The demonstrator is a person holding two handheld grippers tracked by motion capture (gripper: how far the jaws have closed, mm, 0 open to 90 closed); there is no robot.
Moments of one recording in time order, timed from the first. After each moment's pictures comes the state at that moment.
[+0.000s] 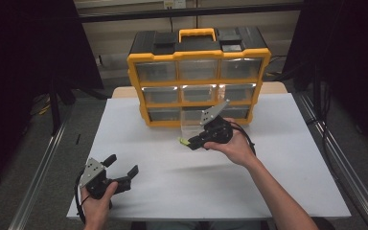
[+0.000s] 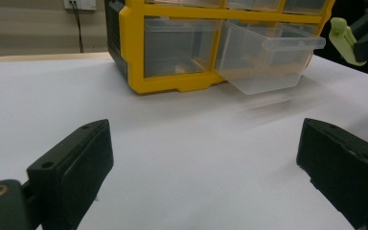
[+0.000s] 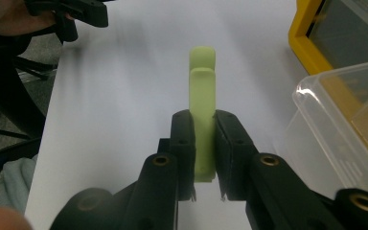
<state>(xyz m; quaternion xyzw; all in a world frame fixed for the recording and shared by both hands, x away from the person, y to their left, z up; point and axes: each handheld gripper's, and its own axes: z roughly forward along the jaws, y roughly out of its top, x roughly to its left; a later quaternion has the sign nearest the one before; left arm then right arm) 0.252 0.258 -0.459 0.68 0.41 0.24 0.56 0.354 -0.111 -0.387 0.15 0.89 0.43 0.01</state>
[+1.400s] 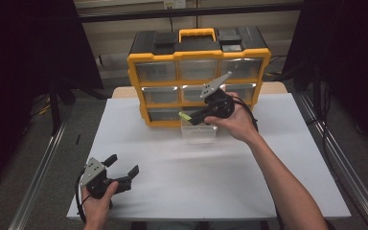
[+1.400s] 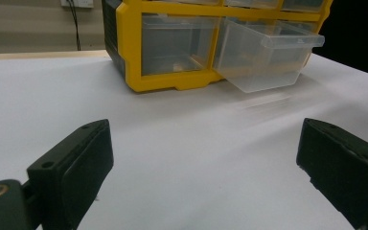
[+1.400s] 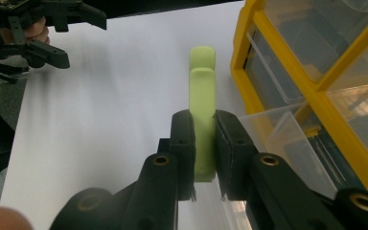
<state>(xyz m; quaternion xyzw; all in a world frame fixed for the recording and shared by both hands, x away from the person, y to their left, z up) 0.254 0.257 -0.460 0.69 0.41 0.23 0.55 0.393 -0.118 -0.334 0.16 0.89 0.42 0.06</state>
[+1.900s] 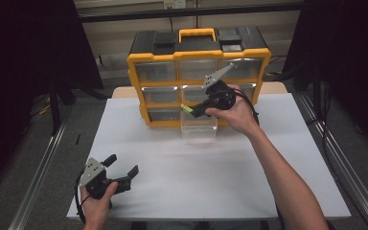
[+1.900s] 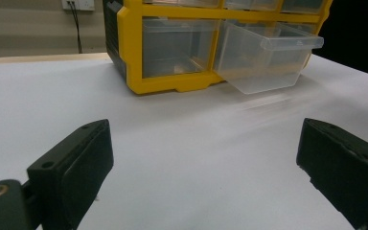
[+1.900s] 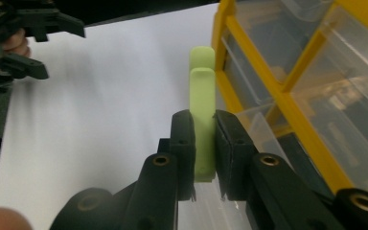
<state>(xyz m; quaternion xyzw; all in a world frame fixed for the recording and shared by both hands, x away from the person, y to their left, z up) 0.252 0.257 -0.459 0.68 0.41 0.24 0.56 0.410 -0.124 -0.324 0.19 0.89 0.41 0.06</state>
